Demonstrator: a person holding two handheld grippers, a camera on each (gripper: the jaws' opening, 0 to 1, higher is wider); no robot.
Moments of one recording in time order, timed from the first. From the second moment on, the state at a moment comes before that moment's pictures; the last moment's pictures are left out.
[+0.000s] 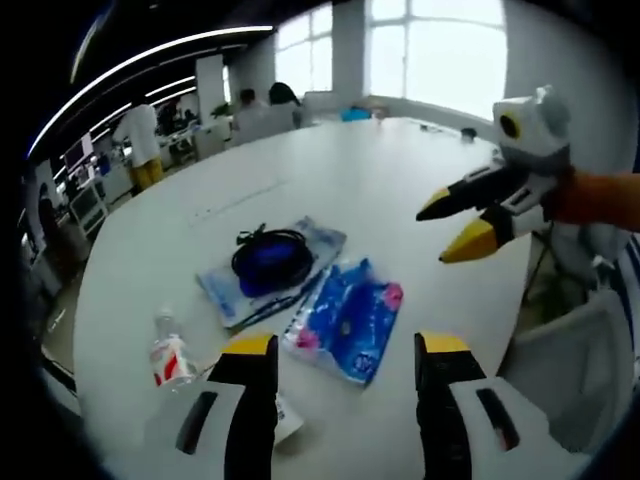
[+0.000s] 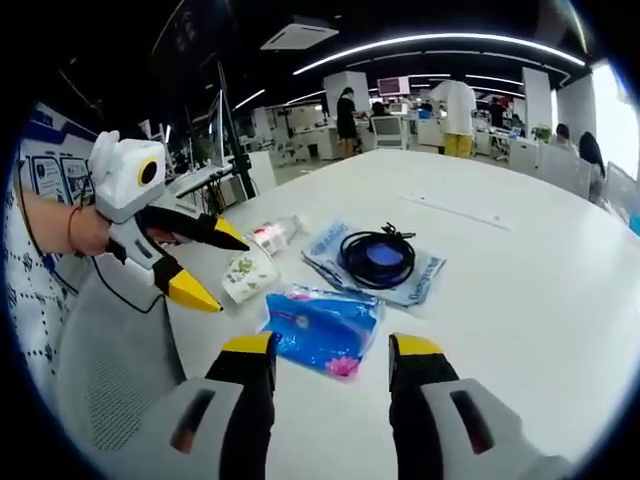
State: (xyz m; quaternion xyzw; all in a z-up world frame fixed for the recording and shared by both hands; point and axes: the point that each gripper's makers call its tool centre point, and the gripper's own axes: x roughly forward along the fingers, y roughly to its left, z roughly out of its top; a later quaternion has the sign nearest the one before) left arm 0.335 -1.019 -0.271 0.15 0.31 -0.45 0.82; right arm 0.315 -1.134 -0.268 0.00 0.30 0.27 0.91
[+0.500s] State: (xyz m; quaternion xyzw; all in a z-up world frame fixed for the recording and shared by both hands) left arm 0.335 -1.018 -0.286 0.17 0.33 -0.44 0.82; right arm 0.321 -1.137 -0.280 -0.01 0.31 0.27 0.91
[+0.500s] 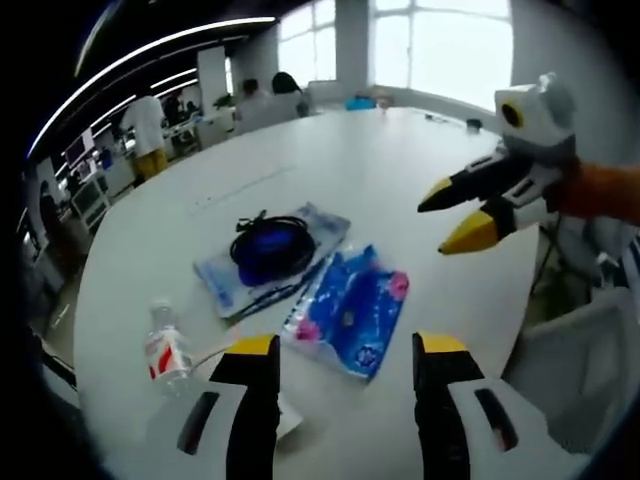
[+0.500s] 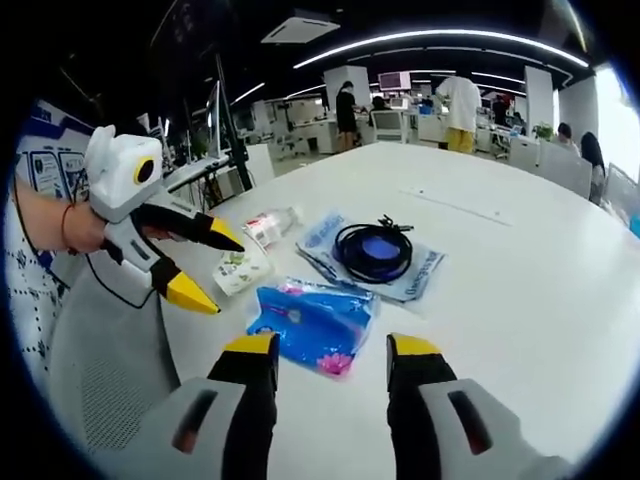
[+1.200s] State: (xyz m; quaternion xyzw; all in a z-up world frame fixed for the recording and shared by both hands) left arm 0.339 -1.015 -0.304 0.17 0.35 -0.40 0.83; right arm 0.334 -1.134 -0.297 -0.02 0.33 0.27 0.91
